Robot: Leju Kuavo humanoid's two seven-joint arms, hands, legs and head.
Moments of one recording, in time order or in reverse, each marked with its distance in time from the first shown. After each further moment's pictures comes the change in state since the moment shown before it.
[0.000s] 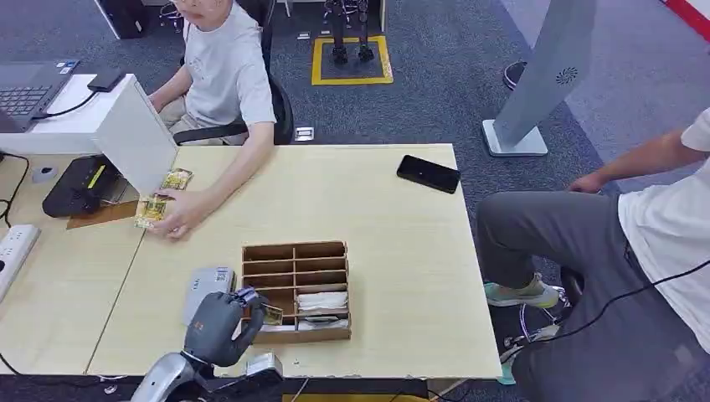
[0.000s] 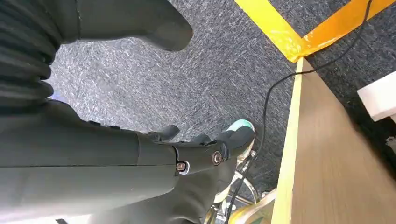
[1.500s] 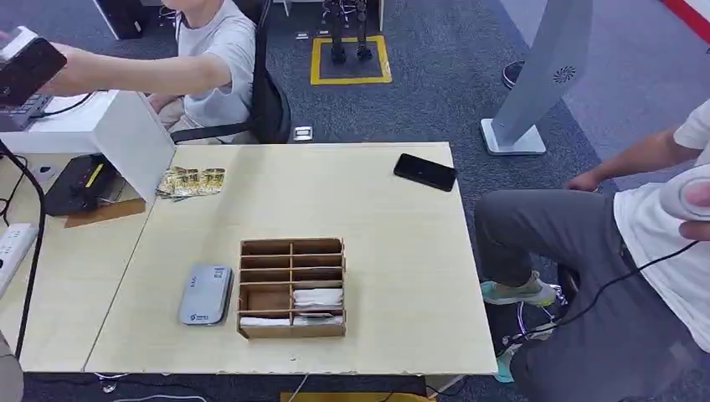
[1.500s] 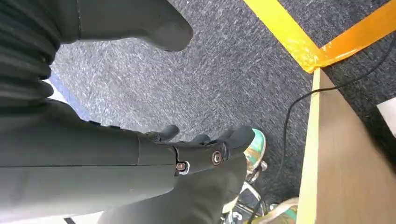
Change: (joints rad) left arm -0.867 0.213 0.378 0.085 -0.303 -0.341 0.341; right arm -0.006 0.010 -0.047 0.016 0.080 0.021 0.039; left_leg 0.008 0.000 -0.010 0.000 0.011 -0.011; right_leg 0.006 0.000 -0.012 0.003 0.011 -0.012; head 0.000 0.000
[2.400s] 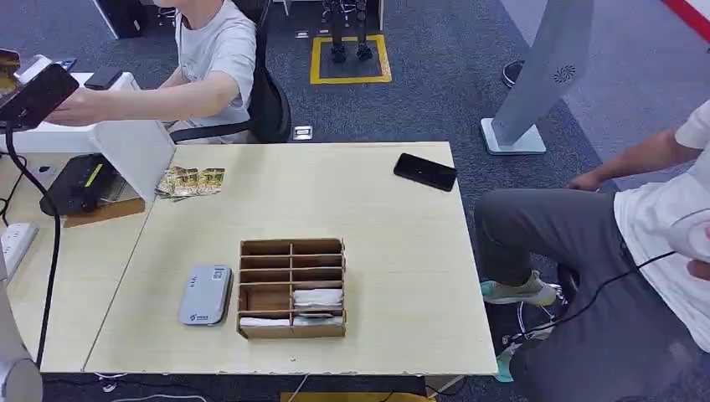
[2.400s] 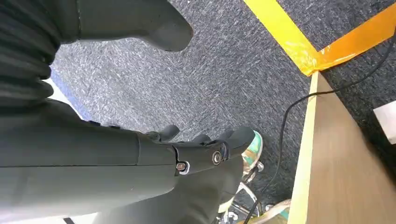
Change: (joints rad) left arm 0.045 -0.050 0.095 0.058 -0.031 -0.012 -0.044; right arm -0.003 0.002 0.007 0.003 0.018 0.011 -0.002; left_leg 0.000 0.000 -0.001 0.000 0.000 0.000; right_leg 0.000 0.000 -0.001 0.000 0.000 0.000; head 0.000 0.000
